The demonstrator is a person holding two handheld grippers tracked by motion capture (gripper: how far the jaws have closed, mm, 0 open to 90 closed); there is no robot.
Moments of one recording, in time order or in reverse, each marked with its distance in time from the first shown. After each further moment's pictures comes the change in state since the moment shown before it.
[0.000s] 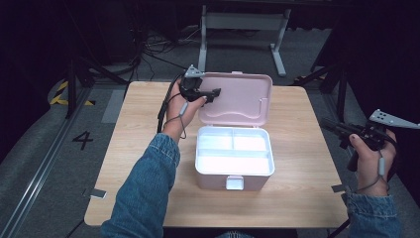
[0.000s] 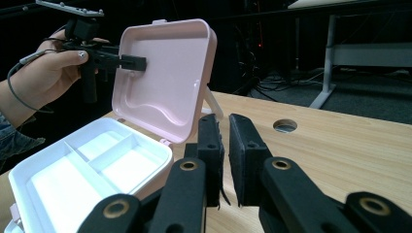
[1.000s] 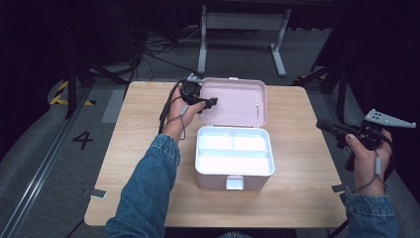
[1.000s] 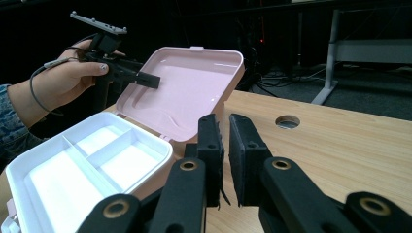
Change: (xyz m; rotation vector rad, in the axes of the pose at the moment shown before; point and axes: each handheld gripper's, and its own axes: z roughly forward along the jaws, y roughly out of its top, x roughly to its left) left arm 0.019 -0.028 0.027 0.158 0.004 -0.080; right arm 0.001 -0.002 0.007 0.021 0.005 -0.013
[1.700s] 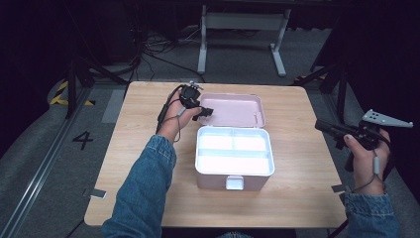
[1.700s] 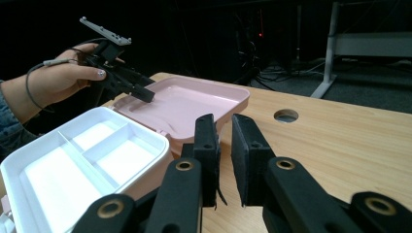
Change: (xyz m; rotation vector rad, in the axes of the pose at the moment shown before) left arm 0.009 -0.014 0.007 0.192 -0.035 -0.006; right arm -0.003 -0.003 0.003 0.027 -0.010 0.011
